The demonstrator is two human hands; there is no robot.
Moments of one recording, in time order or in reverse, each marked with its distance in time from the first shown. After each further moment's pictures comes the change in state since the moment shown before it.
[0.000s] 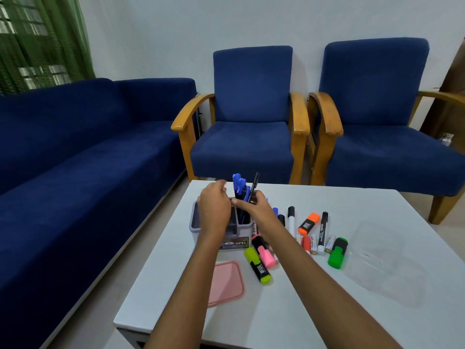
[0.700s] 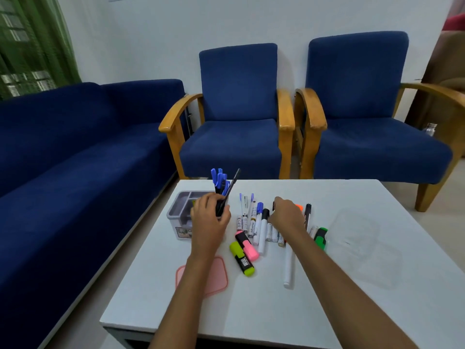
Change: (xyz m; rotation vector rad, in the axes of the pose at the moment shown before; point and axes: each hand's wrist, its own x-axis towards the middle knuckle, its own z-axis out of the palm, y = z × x) left_hand -0.046 -0.025 0.022 0.037 0.058 0.327; right_hand -0.013 0.020 -0.082 -1.059 0.268 0.064
